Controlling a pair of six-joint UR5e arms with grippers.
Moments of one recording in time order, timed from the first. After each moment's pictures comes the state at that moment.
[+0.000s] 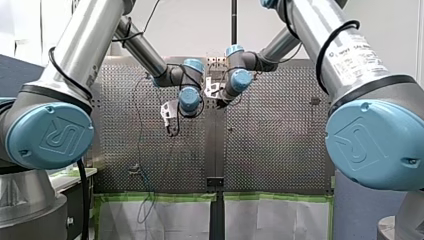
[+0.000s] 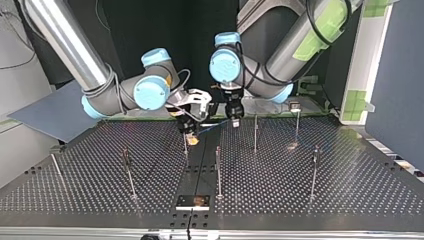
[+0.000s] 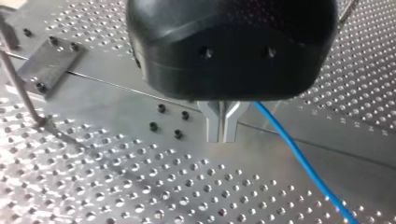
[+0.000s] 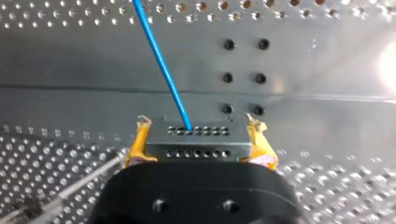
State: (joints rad) left arm -0.48 -1.95 -1.69 -2.81 -2.14 -1.89; right arm 2.25 -1.00 1.21 0.03 1.57 1.66
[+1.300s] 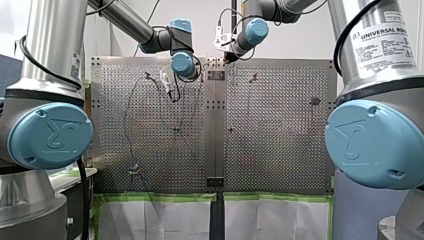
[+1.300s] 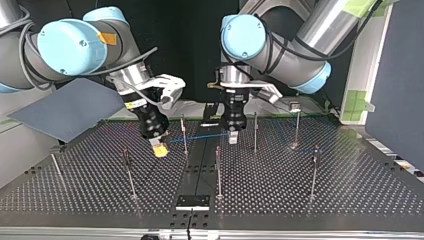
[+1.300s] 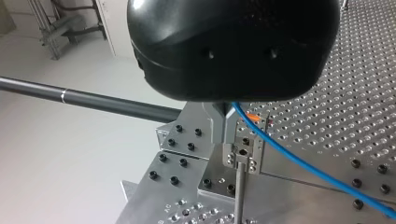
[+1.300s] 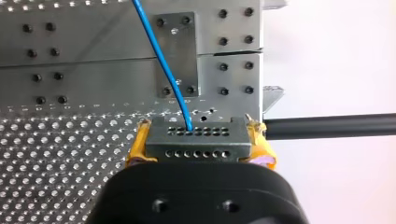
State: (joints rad) left arm -0.48 -1.70 -1.69 -2.77 -2.01 -1.83; right arm 2.21 -1.32 1.27 0.09 1.52 1.66
